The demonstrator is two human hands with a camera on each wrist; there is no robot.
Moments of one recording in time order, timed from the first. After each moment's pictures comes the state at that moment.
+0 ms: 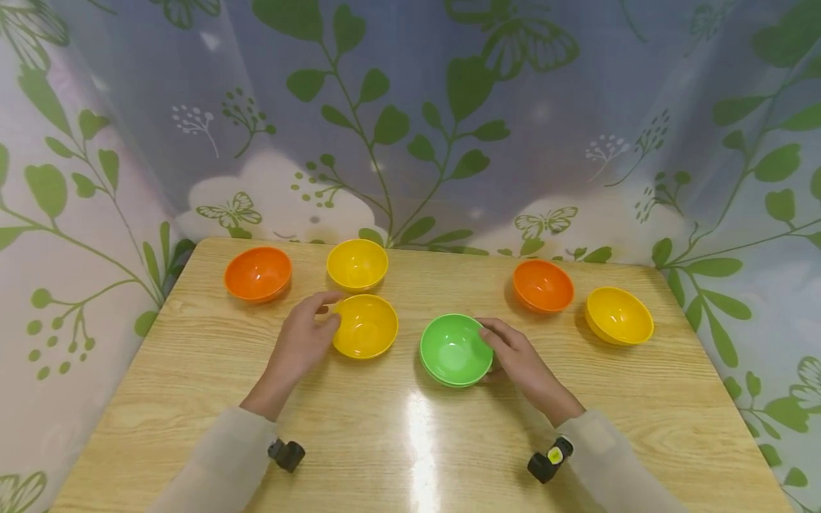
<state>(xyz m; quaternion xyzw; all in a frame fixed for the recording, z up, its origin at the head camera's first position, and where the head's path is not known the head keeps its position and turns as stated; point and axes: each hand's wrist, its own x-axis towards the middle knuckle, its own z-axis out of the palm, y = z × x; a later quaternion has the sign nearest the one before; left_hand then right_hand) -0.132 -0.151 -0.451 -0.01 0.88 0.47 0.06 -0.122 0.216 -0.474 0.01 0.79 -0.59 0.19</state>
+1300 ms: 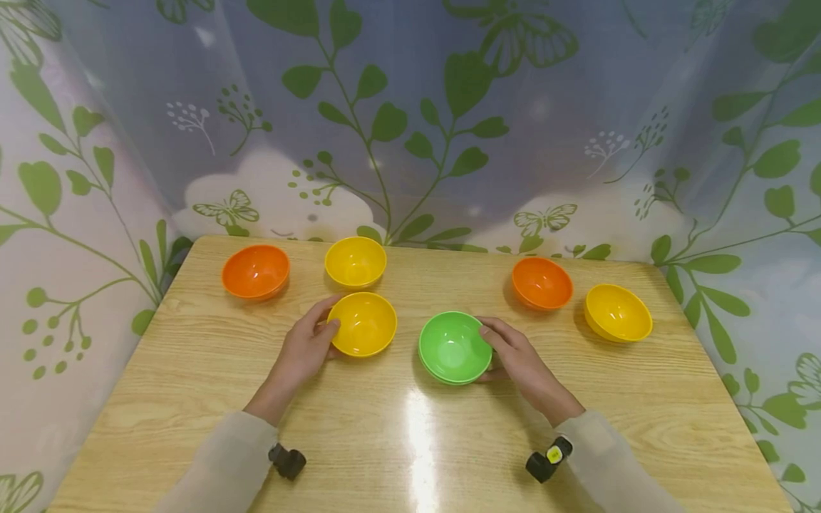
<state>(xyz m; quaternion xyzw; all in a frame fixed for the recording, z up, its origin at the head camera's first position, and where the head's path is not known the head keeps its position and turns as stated) -0.127 -0.152 -0.479 -0.06 0.80 0.58 0.13 -0.120 0.216 -0.476 0.02 0.76 -0.61 0.20</state>
